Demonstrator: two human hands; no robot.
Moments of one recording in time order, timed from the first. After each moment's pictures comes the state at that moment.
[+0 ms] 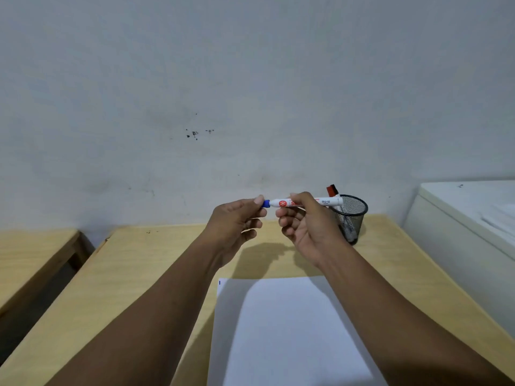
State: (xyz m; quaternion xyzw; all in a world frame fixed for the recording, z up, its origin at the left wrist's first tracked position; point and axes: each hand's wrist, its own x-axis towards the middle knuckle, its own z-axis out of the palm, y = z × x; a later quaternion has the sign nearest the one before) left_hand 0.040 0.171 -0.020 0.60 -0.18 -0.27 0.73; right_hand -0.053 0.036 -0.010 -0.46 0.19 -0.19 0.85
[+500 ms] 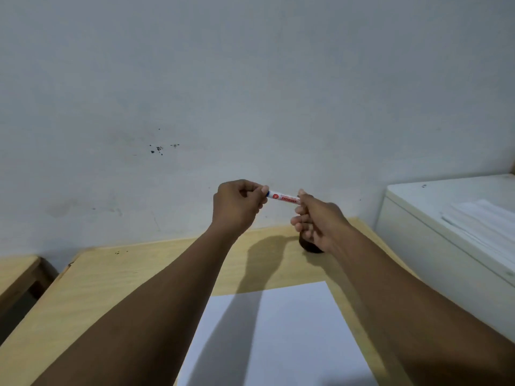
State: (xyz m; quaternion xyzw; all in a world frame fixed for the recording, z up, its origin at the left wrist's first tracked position) left_hand 0.038 0.087 0.010 0.72 -0.29 -0.03 0.63; right_hand -0.068 -0.053 0.000 -0.57 0.34 -0.19 0.72
